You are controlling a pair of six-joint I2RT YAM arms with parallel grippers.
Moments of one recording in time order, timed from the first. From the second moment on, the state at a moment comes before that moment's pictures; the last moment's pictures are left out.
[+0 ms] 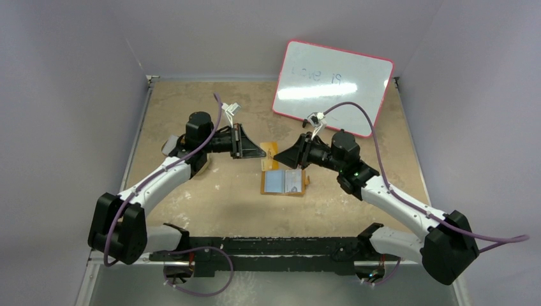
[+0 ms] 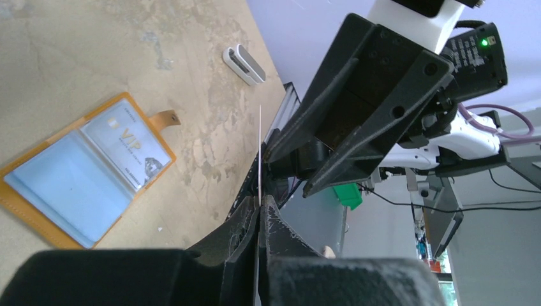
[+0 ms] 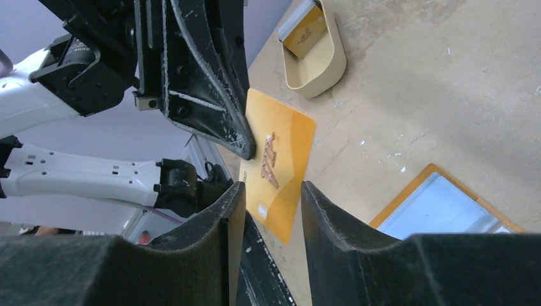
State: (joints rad) left arm -0.38 1.28 0.79 0.20 0.96 -0.84; right arm 0.61 1.11 0.67 0.28 -0.47 0.72
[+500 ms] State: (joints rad) left arm -0.38 1.26 0.79 0.22 0.99 -0.84; right arm 0.61 1.11 0.68 0.28 -0.47 0.73
